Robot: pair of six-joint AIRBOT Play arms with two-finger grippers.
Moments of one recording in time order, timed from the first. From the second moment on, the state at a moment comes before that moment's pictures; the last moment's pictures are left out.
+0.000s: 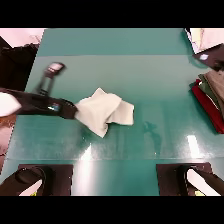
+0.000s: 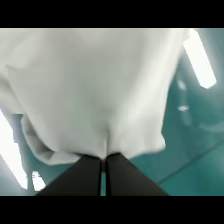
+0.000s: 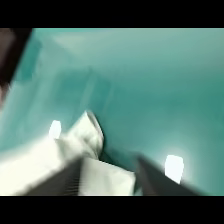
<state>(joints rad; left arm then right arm) -0.41 -0.83 1.08 1.33 -1.24 -1.62 -0.27 -1.01 1.34 -0.71 1.32 1.32</state>
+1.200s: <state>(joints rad) -0.34 -0.78 1.21 1.54 -1.47 -1.59 0.44 -1.61 1.08 -0.65 1.05 1.21</state>
